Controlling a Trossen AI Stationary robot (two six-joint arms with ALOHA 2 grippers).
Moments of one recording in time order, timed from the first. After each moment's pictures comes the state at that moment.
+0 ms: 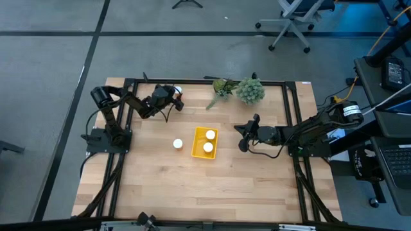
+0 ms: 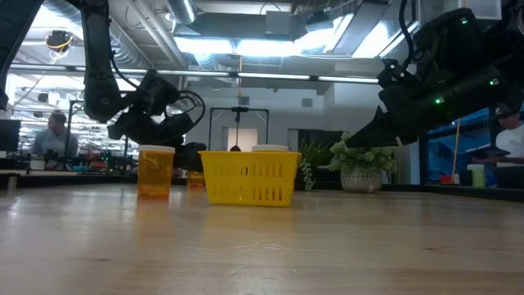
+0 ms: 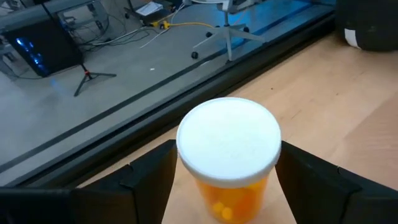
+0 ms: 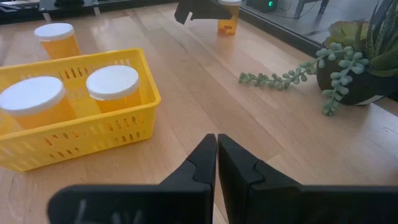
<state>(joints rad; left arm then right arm) 0.67 1.78 0.42 0.94 -0.32 -0.02 0.10 1.39 0.24 0.73 0.53 0.23</state>
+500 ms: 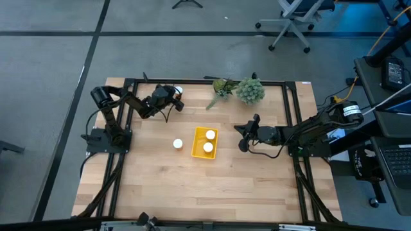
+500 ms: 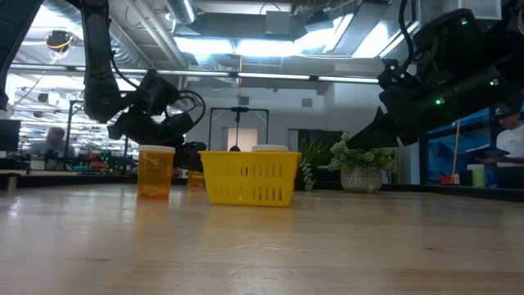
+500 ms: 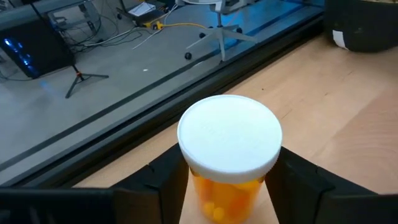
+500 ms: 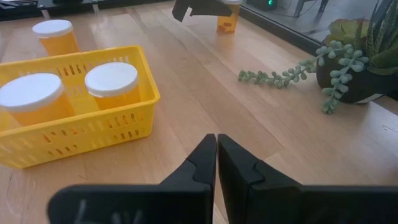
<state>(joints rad) 0.67 1.78 0.42 0.94 -0.29 -0.02 0.10 1.39 0.24 0.73 0.53 0.23</state>
